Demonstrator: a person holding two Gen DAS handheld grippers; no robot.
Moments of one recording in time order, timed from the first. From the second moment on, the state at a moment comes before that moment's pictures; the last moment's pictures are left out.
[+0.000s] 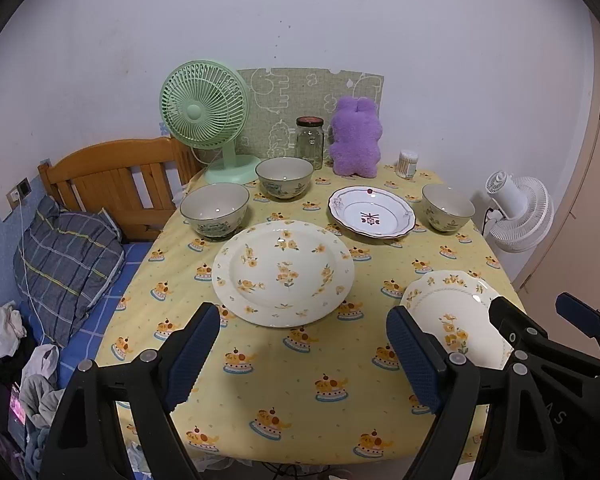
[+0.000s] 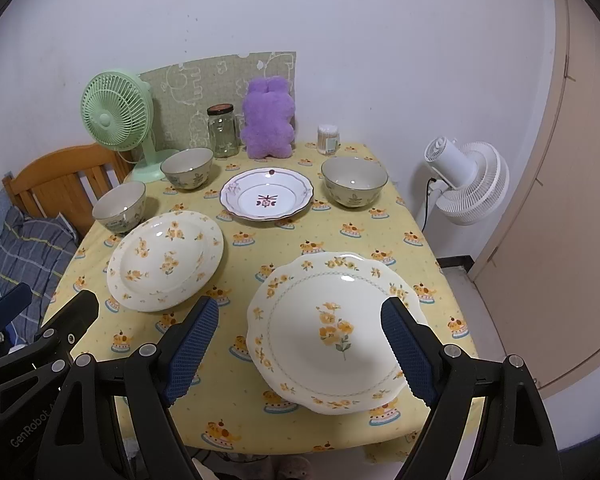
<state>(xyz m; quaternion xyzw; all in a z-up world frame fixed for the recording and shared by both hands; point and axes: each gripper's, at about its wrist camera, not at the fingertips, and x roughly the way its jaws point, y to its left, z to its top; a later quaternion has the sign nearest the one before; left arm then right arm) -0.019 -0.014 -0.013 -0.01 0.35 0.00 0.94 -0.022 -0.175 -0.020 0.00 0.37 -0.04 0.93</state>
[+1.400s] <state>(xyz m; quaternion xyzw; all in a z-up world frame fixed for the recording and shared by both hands) -0.012 -0.014 -0.006 0.00 0.34 0.00 0.94 -0.021 -0.176 -0.017 0.00 0.36 -0.04 0.93</state>
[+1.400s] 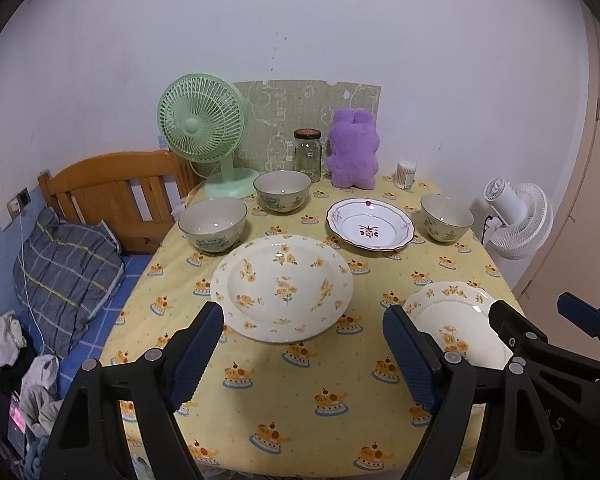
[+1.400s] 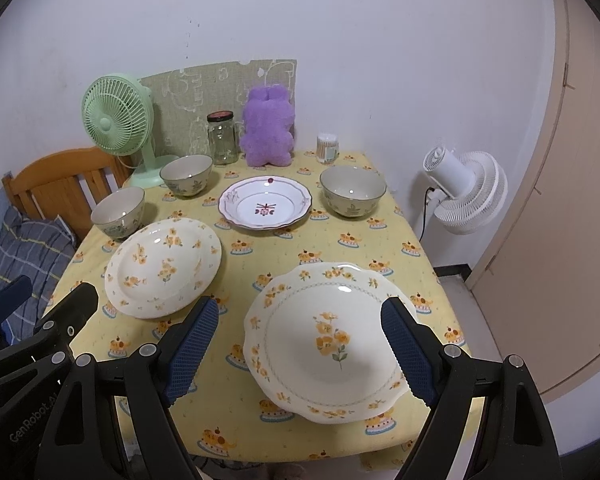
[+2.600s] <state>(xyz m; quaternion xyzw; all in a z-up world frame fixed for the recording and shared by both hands) 0.057 -0.096 -0.040 0.01 0.39 -0.04 0.92 0.033 -0.257 -0.048 0.02 0.40 -0.08 0.91</state>
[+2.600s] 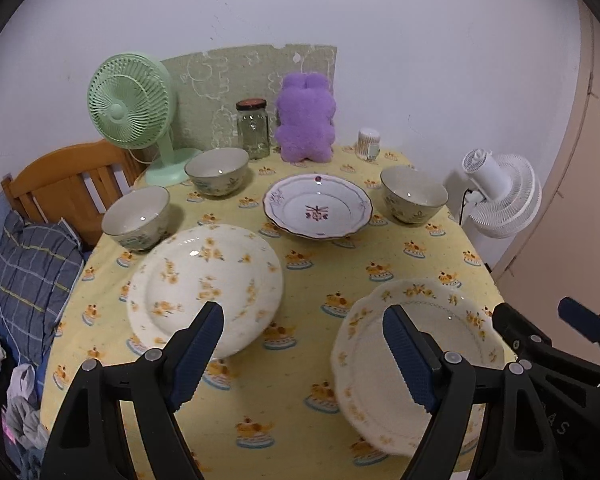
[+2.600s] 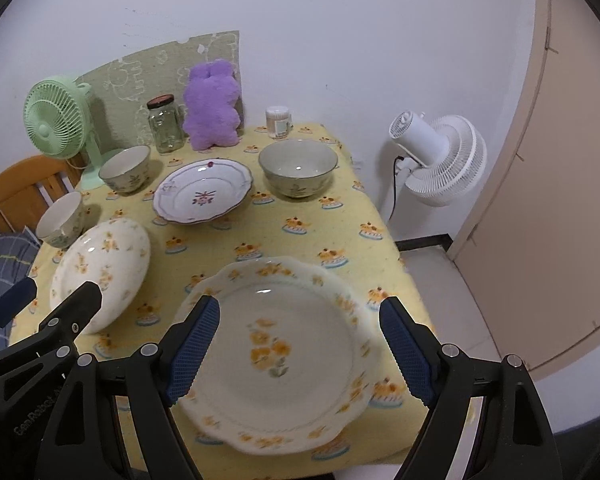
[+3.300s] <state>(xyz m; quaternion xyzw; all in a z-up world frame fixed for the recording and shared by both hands) 0.093 -0.175 -0.148 0.01 0.52 0.03 0.85 0.093 -0.325 -0.151 0.01 0.51 -0.02 0.86</state>
